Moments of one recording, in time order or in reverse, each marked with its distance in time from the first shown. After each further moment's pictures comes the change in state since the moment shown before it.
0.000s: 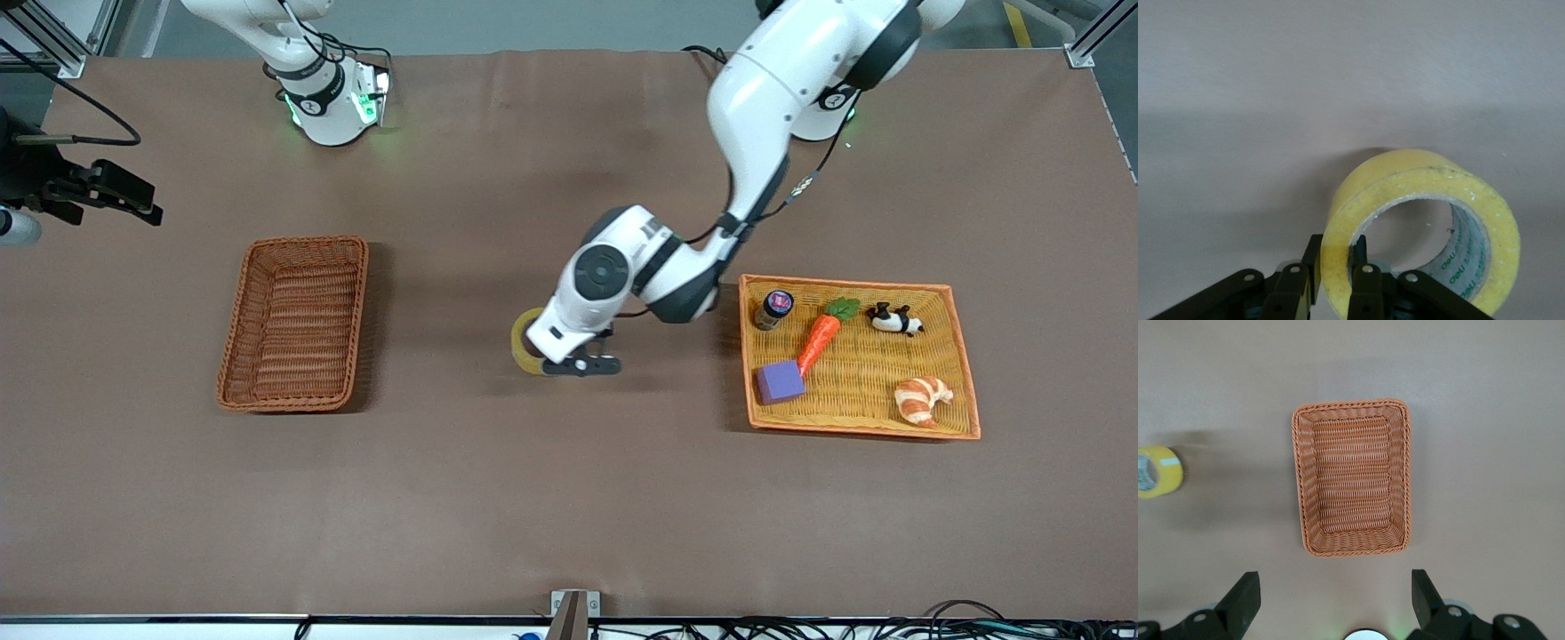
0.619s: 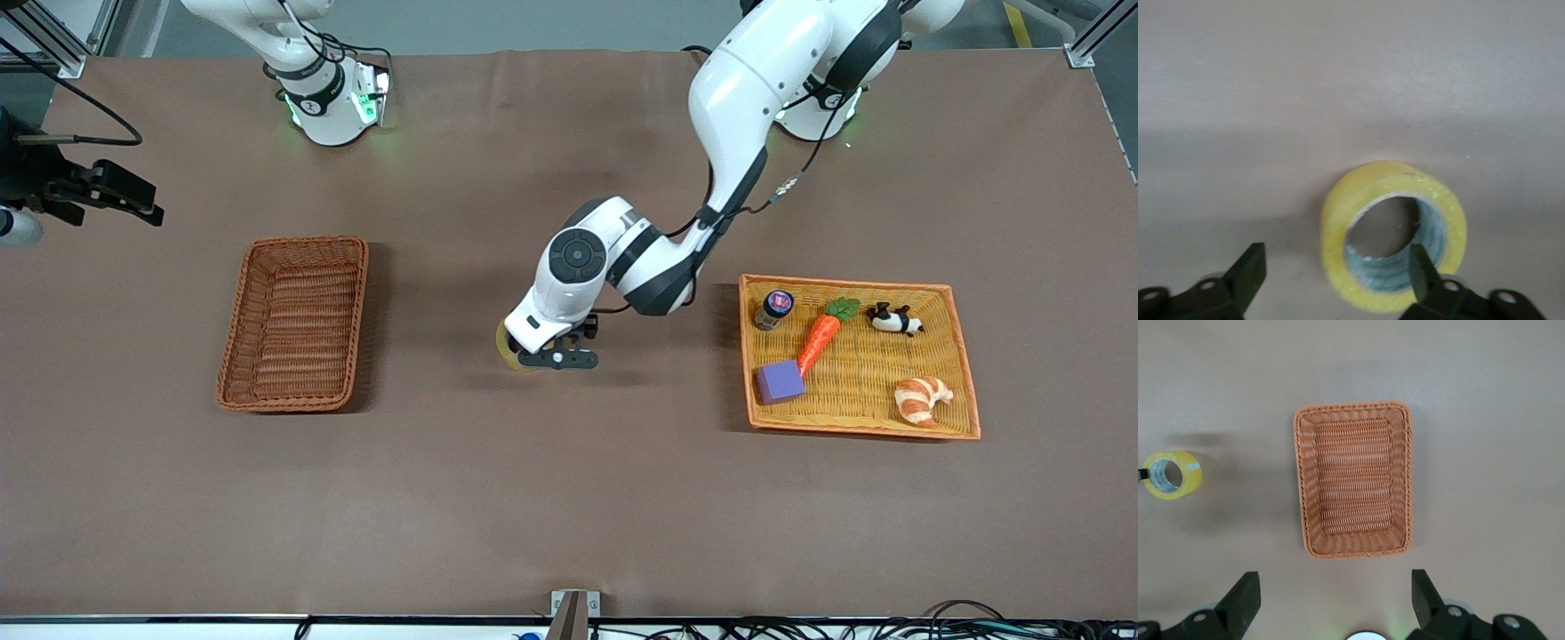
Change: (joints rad) left arm -0.001 -0.036 0.015 0.039 0.000 -0.071 0.003; right arm 0.004 0.000 0.009 -0.001 0.002 0.026 0.000
